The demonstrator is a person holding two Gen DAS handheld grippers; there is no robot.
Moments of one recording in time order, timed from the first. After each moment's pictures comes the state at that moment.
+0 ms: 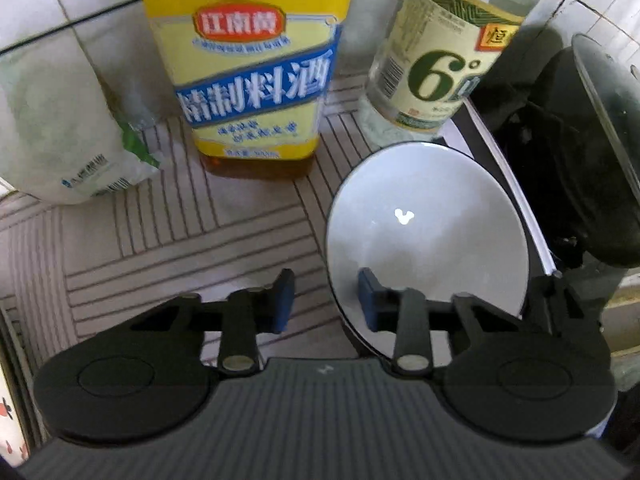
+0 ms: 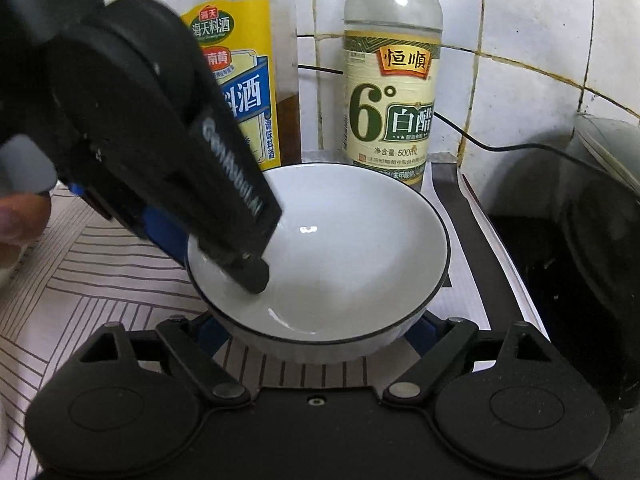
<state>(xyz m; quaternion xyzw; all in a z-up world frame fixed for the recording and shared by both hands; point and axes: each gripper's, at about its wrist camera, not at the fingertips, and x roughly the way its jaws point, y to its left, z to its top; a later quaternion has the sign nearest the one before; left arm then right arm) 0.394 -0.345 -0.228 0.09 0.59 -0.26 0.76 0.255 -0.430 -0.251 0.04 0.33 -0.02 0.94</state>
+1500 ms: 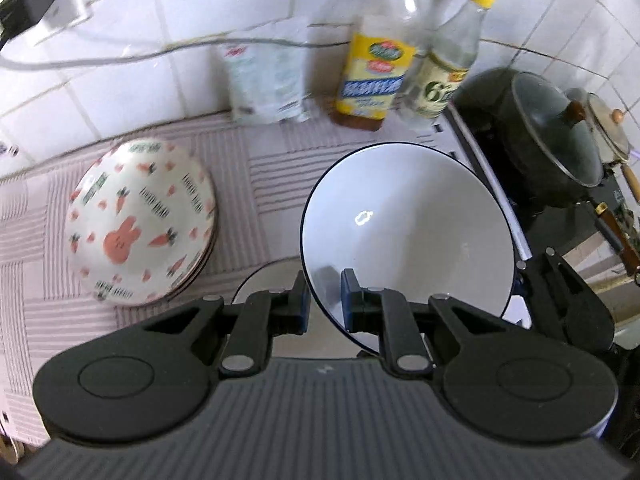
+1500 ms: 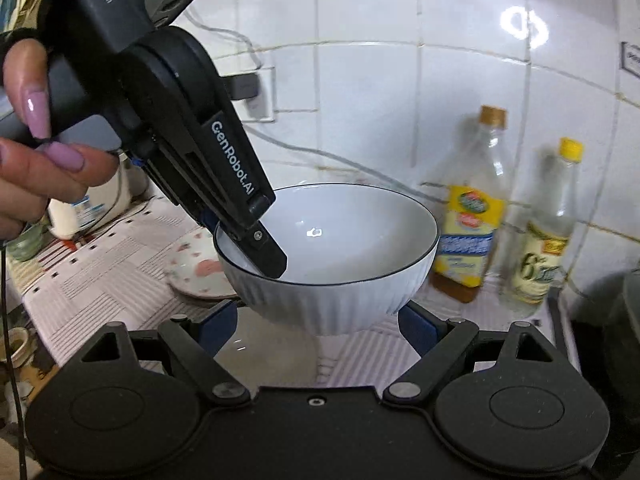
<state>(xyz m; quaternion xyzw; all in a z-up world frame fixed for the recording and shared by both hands) 0.259 -0.163 -0.079 0.06 0.55 -0.22 0.80 0.104 -0.312 -0.120 -0.02 0.24 0.18 0.95</state>
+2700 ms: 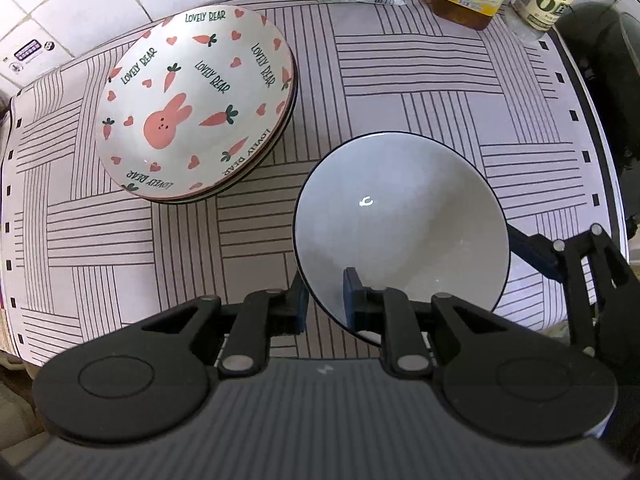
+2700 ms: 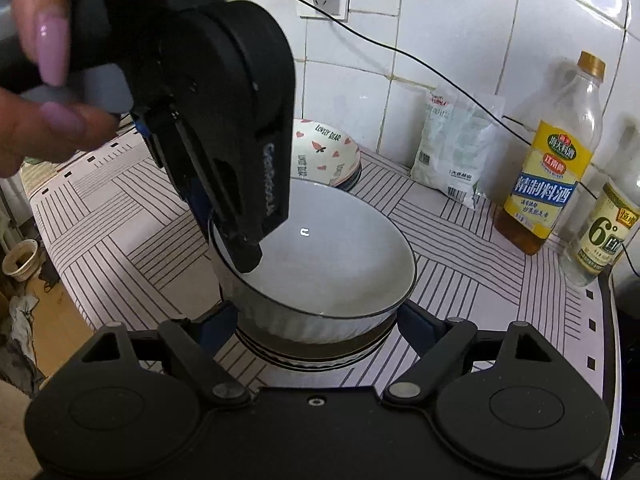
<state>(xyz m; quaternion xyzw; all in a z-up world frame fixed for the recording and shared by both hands) 0.260 -0.136 -0.157 0.09 0.65 -0.11 0.74 0.119 -0.259 -0.170 -0.10 0.34 0.22 0.91</state>
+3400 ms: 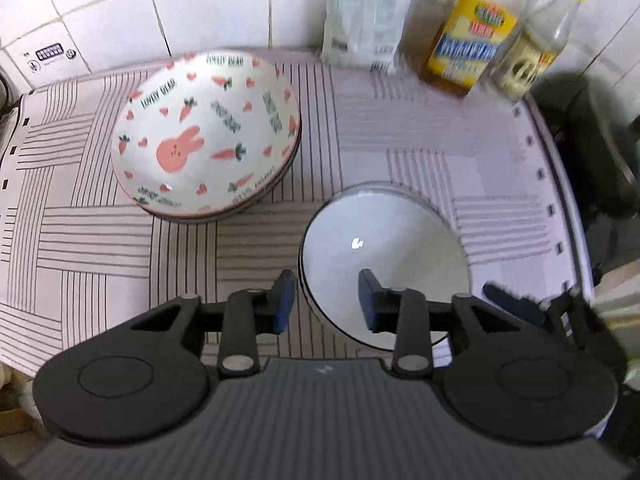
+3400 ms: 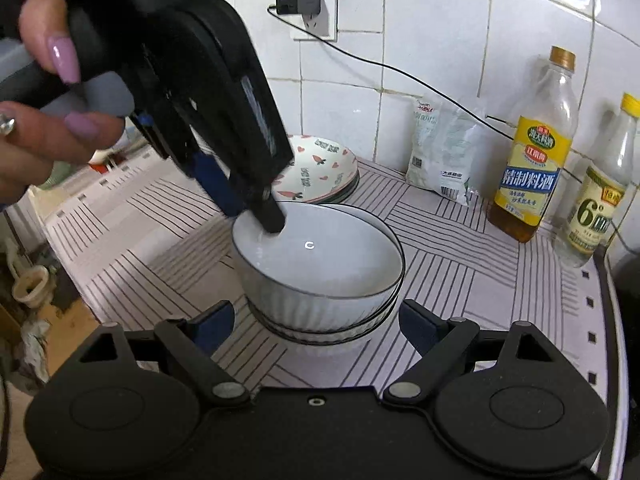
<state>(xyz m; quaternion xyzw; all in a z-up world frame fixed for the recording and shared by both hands) 0.238 -0.107 -0.123 0.01 0.57 -0.13 0.81 0.085 -0.277 -0.164 -0.06 0.32 0.22 0.92</state>
